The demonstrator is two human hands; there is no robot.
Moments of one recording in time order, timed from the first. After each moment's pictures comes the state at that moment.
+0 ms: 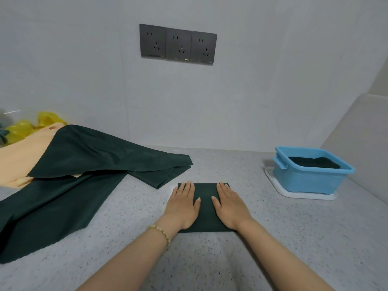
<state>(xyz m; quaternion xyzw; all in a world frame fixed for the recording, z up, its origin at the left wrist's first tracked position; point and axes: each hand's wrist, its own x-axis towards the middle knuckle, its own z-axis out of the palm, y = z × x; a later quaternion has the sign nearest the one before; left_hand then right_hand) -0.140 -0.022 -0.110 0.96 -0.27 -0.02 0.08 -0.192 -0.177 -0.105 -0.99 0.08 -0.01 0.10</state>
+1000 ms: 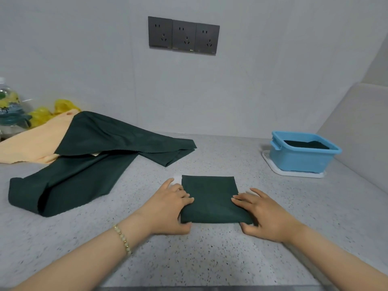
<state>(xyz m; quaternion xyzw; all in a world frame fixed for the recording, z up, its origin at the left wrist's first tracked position) -0.228 0.075 -0.091 0.88 -0.46 0.12 0.02 -0.326 -0.210 -0.088 -0.98 -0.16 -0.07 -0.02</state>
